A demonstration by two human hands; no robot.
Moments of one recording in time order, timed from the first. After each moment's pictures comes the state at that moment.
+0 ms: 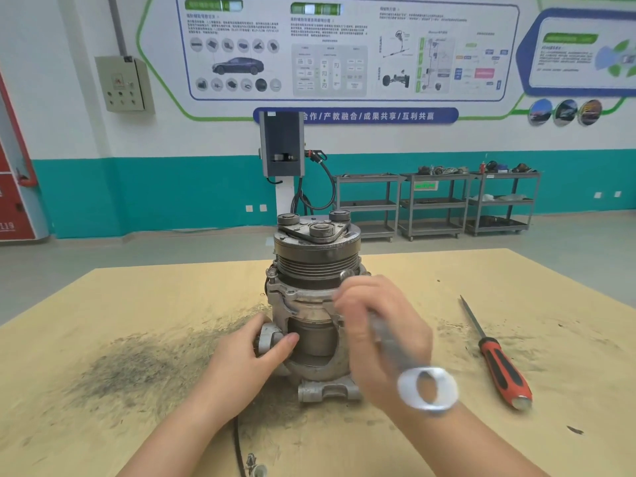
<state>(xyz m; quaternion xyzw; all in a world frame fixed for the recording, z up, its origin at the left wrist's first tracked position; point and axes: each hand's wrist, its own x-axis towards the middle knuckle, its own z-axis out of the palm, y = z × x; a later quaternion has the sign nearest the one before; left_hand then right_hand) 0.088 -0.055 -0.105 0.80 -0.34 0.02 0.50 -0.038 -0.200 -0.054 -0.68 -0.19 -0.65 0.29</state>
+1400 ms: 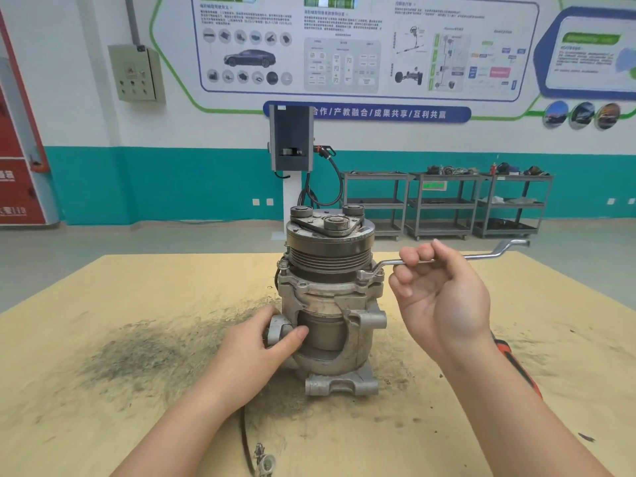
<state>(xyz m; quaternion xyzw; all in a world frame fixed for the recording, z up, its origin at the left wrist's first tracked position) 0.091 -0.056 -0.107 0.81 -0.34 0.03 0.47 -0.043 -0.238 -0.018 -0.35 -0.03 -0.37 0.86</state>
